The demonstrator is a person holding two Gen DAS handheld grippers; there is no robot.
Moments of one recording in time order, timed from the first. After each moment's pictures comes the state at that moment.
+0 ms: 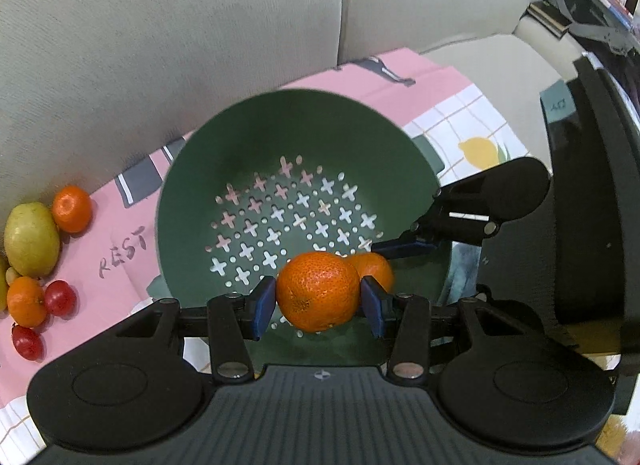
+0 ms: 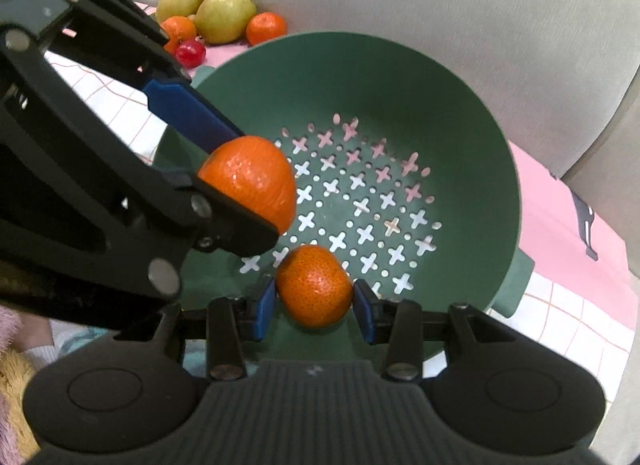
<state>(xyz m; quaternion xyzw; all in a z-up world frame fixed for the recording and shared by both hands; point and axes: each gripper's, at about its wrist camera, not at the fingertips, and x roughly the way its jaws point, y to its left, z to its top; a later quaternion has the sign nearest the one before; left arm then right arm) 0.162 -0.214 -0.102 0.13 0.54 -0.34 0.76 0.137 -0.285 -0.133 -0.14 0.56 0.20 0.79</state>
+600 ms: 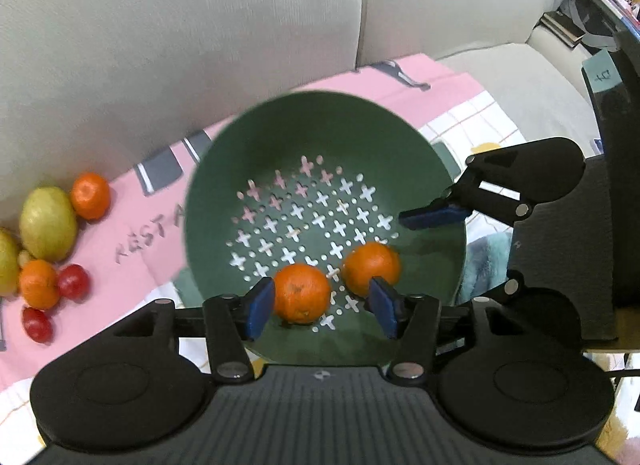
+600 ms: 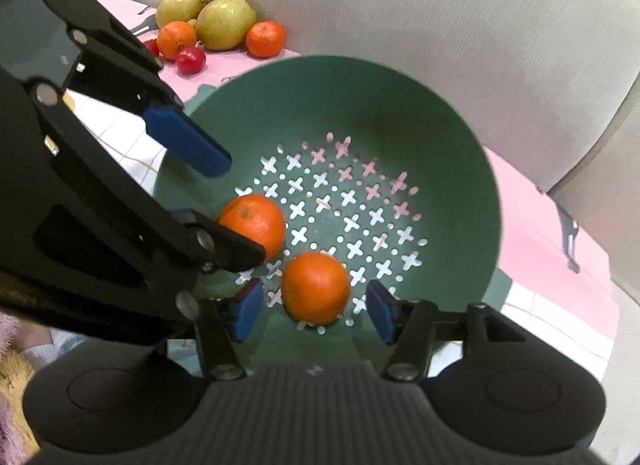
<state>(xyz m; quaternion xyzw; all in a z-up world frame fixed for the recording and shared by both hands) 0.163 -0.199 -0.090 0.12 0.54 -0.32 0.77 0.140 -0.278 -0.113 -0.17 0.55 0.19 0.79</state>
